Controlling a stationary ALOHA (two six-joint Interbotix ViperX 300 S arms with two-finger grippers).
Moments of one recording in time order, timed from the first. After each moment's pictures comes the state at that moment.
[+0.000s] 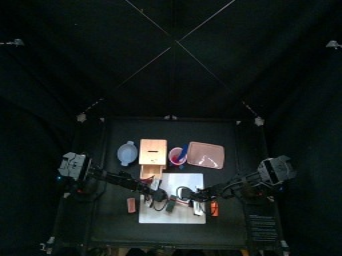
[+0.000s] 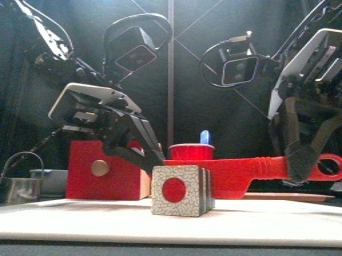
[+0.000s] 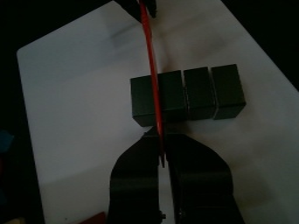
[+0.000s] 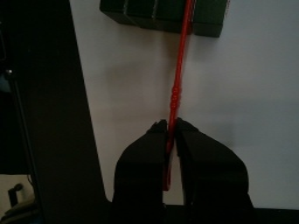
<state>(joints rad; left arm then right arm) -0.11 0.17 0.73 0.17 -0.21 0.15 0.28 -0.02 0.75 0.24 0.32 0.22</state>
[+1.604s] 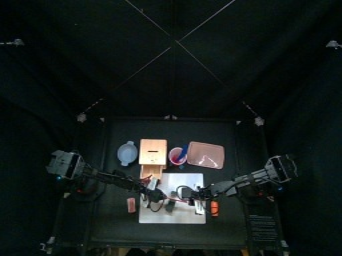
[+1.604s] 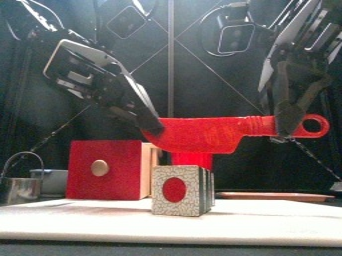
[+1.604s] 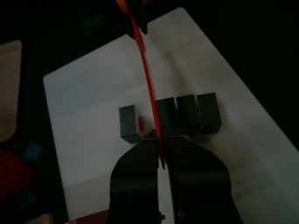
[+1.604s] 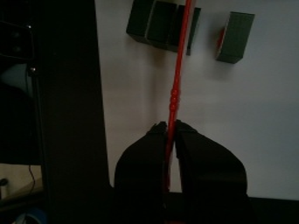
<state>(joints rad) -0.14 0.03 0.75 0.15 -0.18 0.16 0.27 -0.11 0.69 0.15 0.43 0.22</state>
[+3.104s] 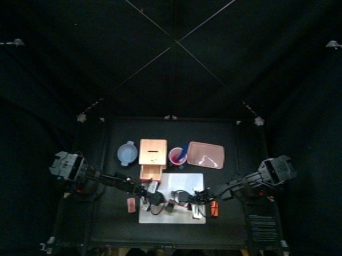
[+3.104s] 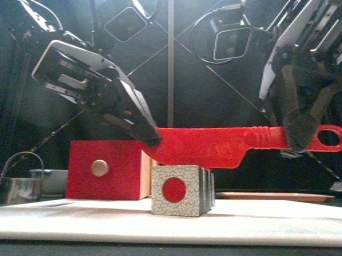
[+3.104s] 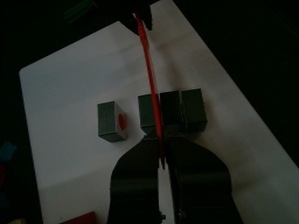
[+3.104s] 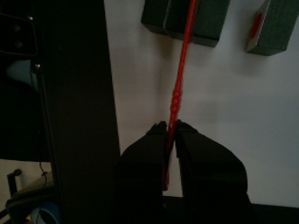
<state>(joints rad) -0.18 0.07 0.74 0.12 -0.18 0.16 0.30 -0.03 0.64 0.21 0.44 0.22</state>
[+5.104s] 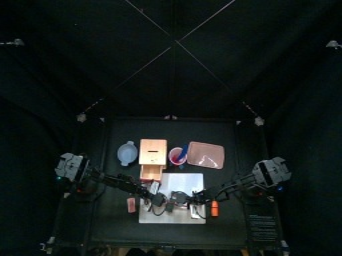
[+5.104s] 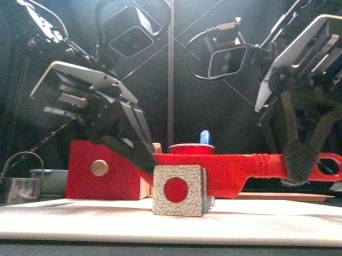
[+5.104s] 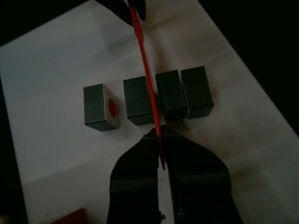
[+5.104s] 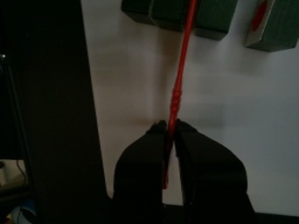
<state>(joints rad) -0.18 0.12 0.71 0.13 -0.13 0.16 0.30 0.04 0.62 0.16 0.48 0.22</state>
